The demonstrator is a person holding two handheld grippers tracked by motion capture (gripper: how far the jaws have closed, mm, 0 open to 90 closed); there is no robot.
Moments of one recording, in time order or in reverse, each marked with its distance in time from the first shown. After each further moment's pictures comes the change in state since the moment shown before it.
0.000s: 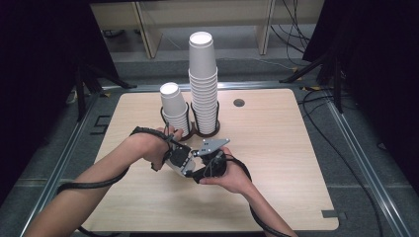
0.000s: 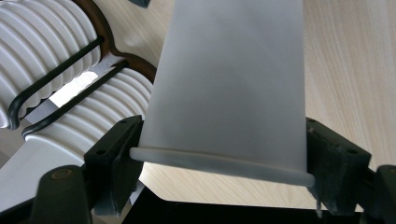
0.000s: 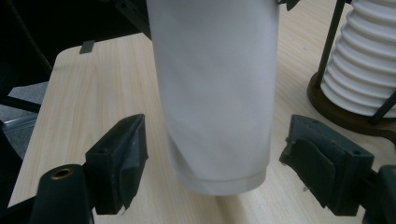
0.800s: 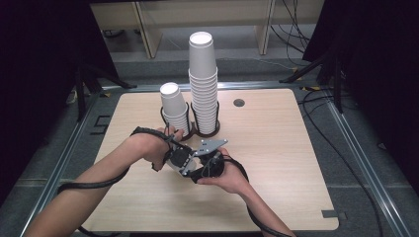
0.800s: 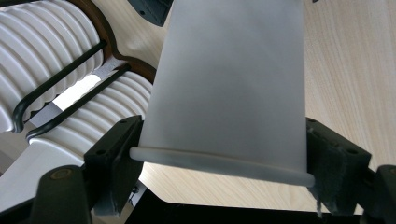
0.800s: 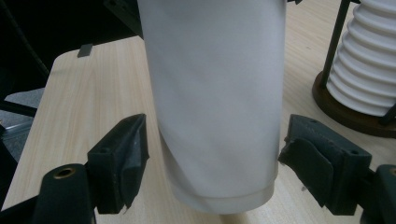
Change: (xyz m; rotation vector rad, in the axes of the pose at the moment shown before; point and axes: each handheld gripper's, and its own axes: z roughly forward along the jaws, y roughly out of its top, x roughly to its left) left arm 0.007 0.003 0.001 -0.024 -0.003 0.101; right arm -0.001 -0.003 0.009 -0.017 -0.001 0.017
